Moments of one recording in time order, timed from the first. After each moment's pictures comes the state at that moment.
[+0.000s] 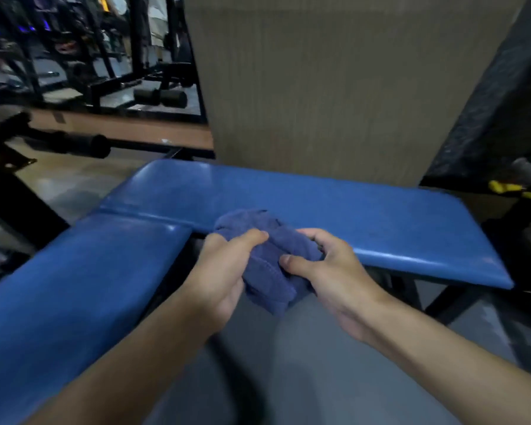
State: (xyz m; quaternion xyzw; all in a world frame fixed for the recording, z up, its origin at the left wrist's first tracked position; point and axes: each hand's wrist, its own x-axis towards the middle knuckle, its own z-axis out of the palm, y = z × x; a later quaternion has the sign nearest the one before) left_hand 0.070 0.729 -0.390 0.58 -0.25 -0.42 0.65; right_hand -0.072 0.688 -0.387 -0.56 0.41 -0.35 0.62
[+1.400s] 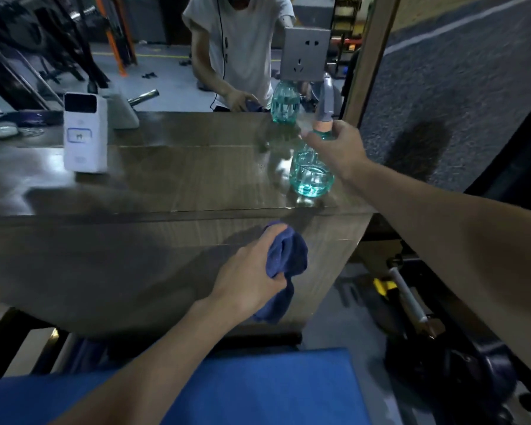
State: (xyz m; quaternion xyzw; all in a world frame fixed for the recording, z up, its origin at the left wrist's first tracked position) left_hand -0.067 0.115 -0.064 0.56 -0.73 -0.27 0.30; right_hand -0.234 -0.043 0.039 -0.59 0.58 -0.47 0.30
